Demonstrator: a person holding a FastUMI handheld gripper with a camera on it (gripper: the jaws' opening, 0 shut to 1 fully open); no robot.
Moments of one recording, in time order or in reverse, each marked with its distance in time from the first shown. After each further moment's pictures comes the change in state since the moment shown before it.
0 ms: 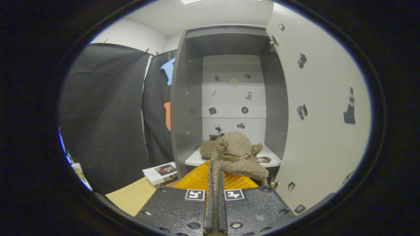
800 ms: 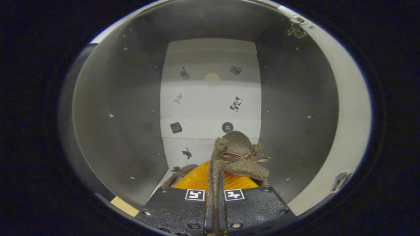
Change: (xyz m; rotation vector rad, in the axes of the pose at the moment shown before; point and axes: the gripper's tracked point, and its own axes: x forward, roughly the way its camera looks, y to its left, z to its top) arm 0.208 -0.070 0.052 0.000 0.143 -0.159
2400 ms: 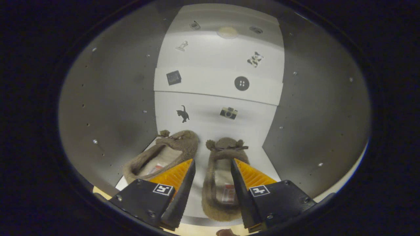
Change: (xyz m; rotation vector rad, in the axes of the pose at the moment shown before) arm 0.023 0.006 -0.068 -0.150 0.151 -0.015
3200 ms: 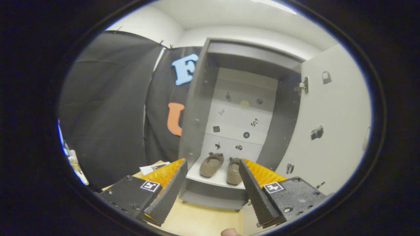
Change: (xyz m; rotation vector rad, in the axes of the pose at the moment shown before) arm -0.361 0.055 0.049 -0.063 -0.312 0.195
